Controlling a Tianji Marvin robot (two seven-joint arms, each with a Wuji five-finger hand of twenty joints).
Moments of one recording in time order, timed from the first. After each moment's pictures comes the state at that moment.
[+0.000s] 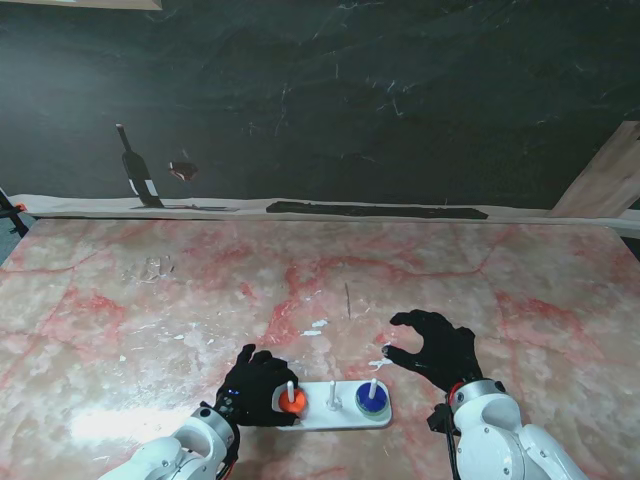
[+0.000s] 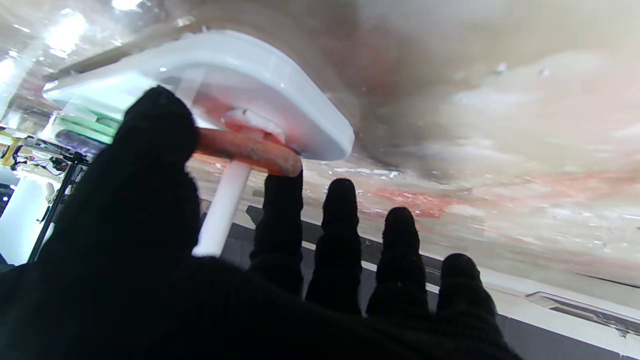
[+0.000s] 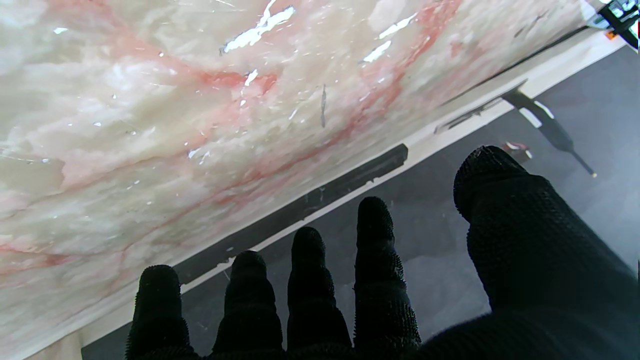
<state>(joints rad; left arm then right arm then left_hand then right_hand) 1.64 -1.07 -0.94 -1.59 0.95 0.08 0.11 -1.87 -1.12 1.33 -1.94 -0.65 0.28 -0.05 0.64 -0.48 0.31 0.01 0.46 -0.01 0.71 0.57 0.36 0.05 0.53 0.71 0.14 0.13 0.43 0.60 -0.06 0.14 0.11 0.45 0.59 -0.49 0.50 -0.05 0.47 -0.07 0.33 0.60 0.38 0.05 0.29 0.19 0.27 0.11 0.02 0.19 -0.14 0.39 0.59 0.41</state>
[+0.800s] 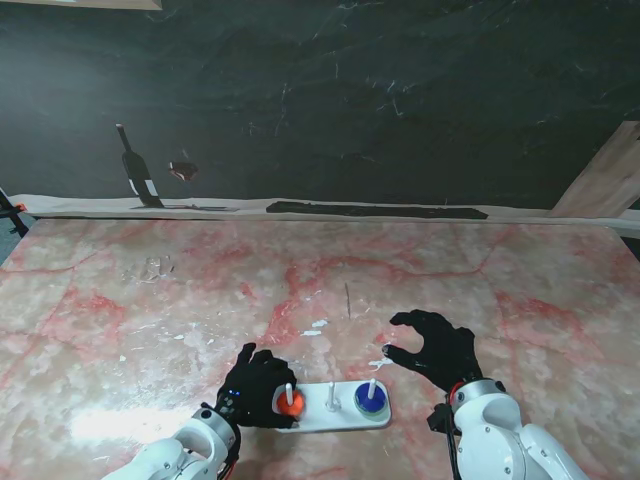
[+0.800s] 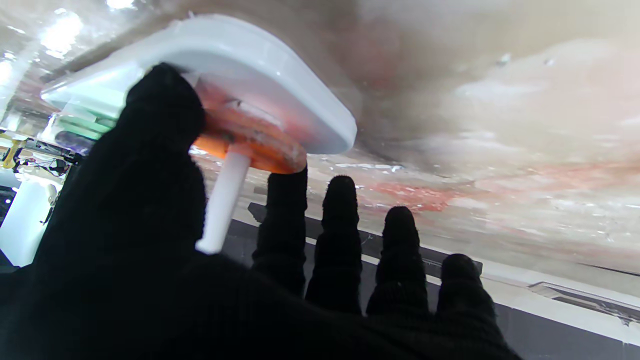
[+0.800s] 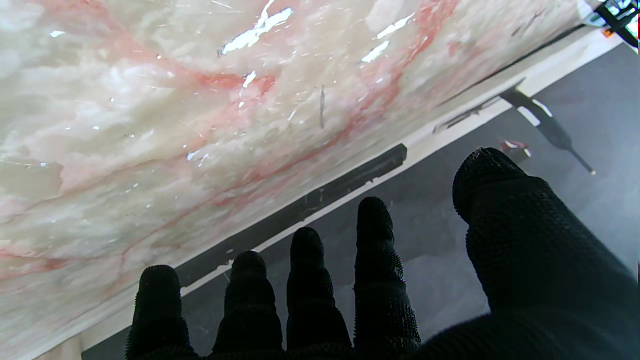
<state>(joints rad) 1.64 -1.07 -0.93 -1.59 0.98 0.08 0.13 -1.87 -1.12 1.33 -1.93 -0.64 0.28 -0.05 0.69 -0.56 0.32 -0.01 0.45 0.01 0.85 0.61 0.37 0.05 0.54 0.71 0.14 0.13 0.45 0.60 -0.07 0.14 0.11 0.48 0.59 -0.48 0.50 -0.05 0.47 -0.07 0.33 0.60 0.38 0.06 0.29 0.19 0.27 0.11 0.02 0.19 -0.14 0.39 0.59 0.41</state>
